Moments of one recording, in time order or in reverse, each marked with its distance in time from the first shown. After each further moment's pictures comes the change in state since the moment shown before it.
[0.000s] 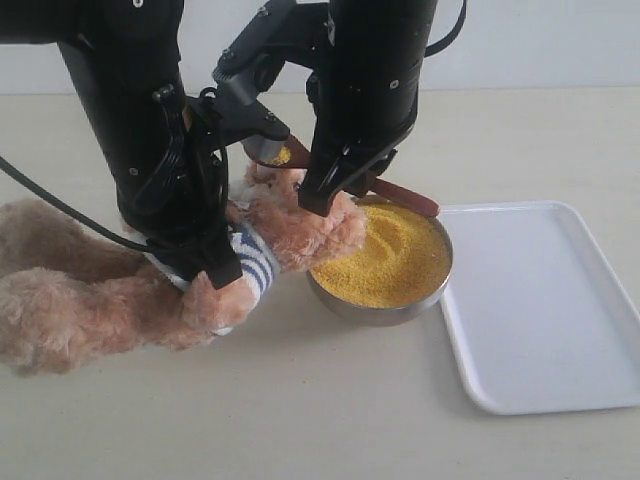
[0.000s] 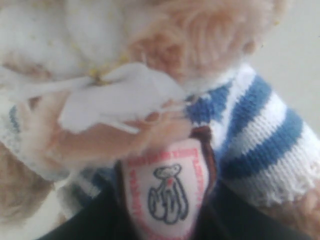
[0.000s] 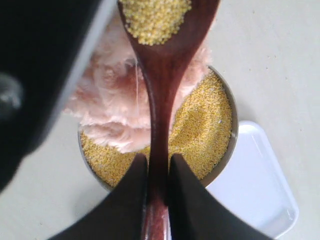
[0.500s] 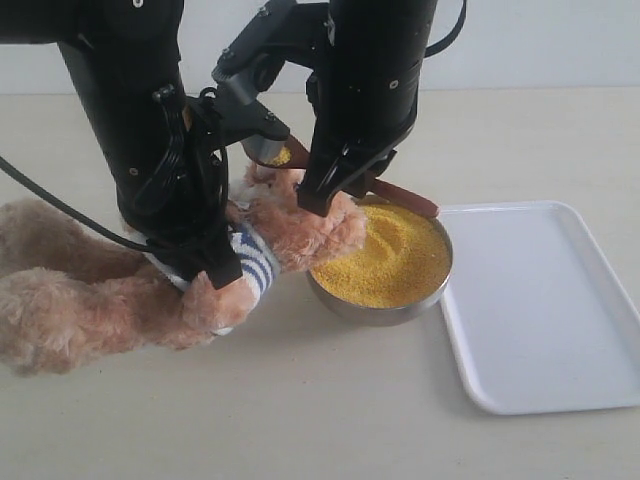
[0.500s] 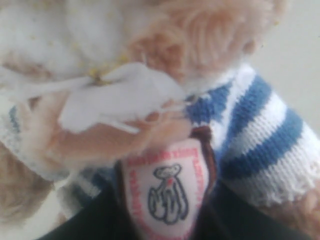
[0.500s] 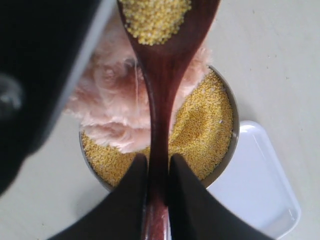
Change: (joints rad) left arm 0.000 0.000 0.000 0.000 0.000 0.000; right arm 0.000 0.000 -0.002 0.004 0.000 0.002
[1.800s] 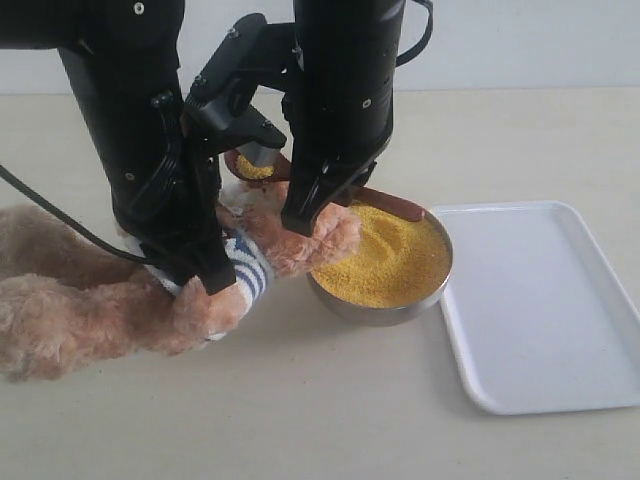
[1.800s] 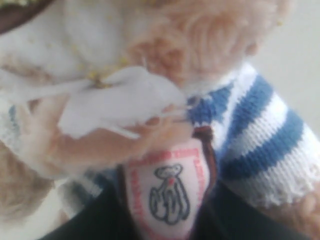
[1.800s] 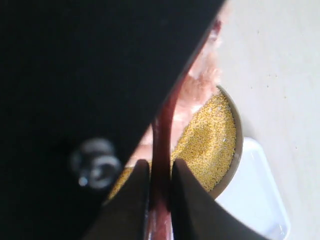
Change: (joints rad) left arm 0.000 0.000 0.010 0.008 0.013 0.002; right arm 0.060 0.032 -0.007 -0.073 -0.003 0.011
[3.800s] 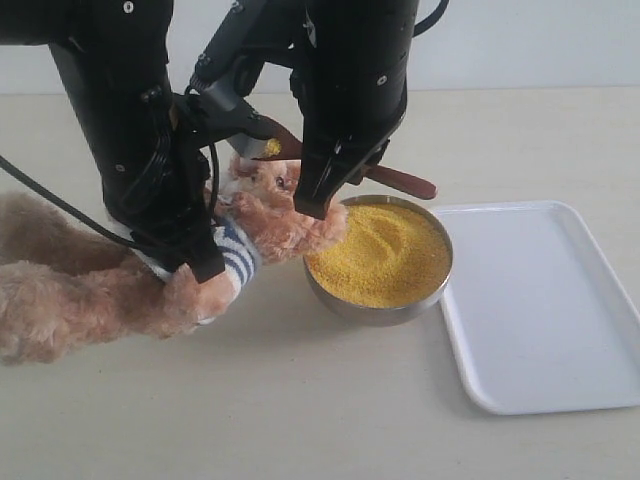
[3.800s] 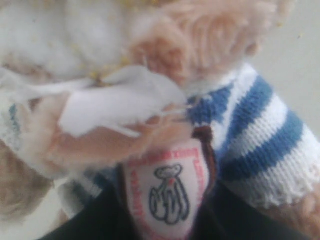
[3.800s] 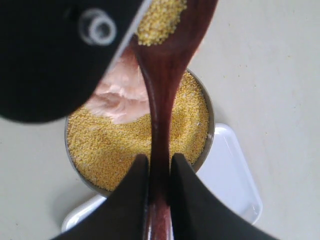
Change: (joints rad) left arm 0.026 0.000 0.000 0.054 -0.023 -0.008; right arm 0.008 -0.045 0.000 -0.055 0.004 0.004
